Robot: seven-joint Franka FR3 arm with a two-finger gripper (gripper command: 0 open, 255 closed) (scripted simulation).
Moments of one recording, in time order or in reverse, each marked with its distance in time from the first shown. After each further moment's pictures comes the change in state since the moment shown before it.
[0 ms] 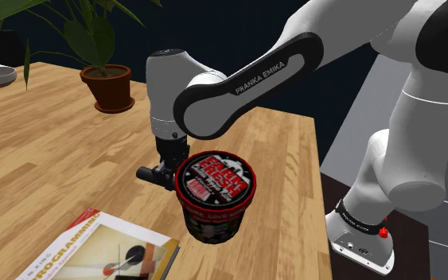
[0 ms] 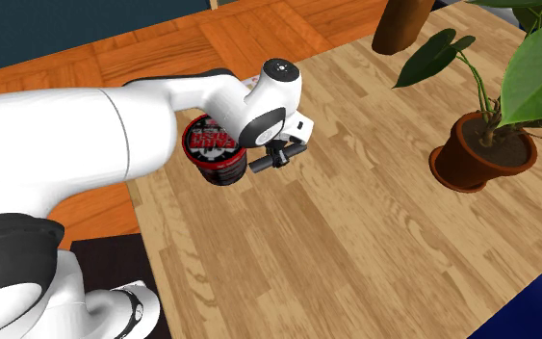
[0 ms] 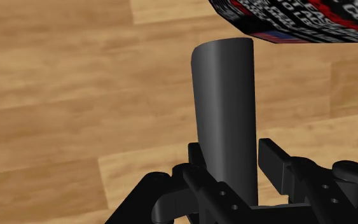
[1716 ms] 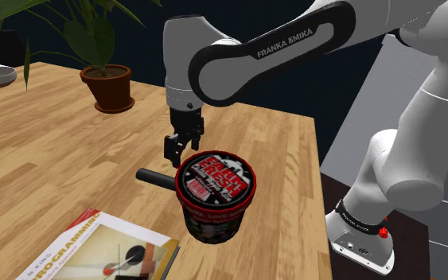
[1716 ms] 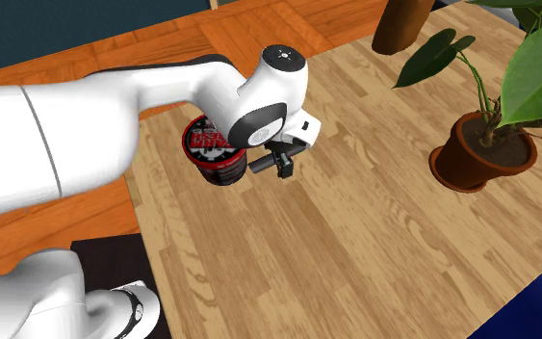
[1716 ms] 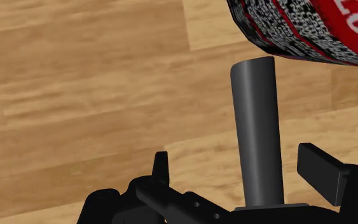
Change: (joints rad) arm -0.044 -0.149 -0.031 -0.030 0.034 -0.117 -0.039
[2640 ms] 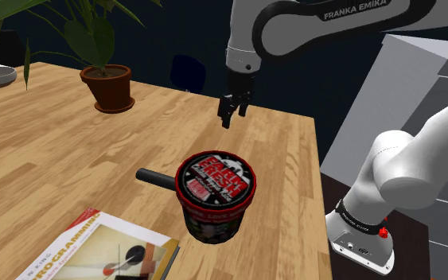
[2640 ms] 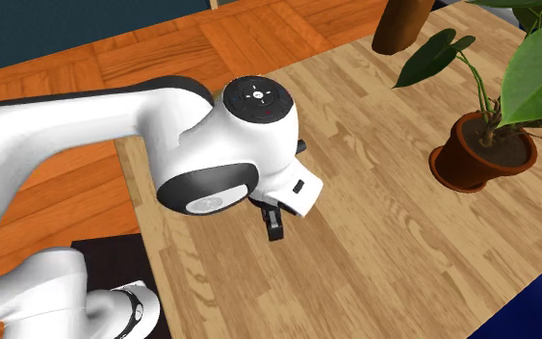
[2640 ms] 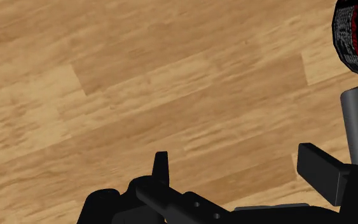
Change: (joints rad) arm -0.114 -0.389 -0.144 -0.240 -0.005 -0.130 -0.077
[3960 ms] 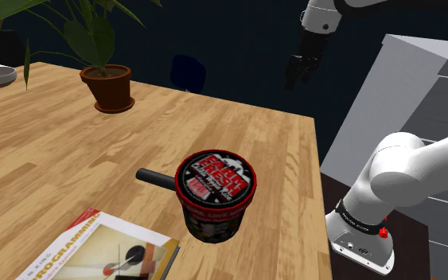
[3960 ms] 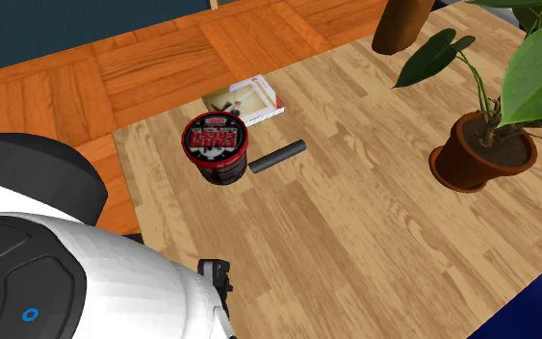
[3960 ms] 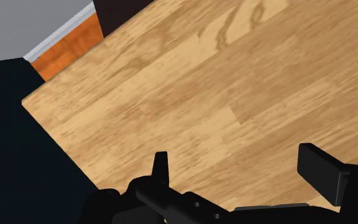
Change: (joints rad) arm -0.185 -0.408 -0.207 -0.085 -0.160 -0.275 -0.109
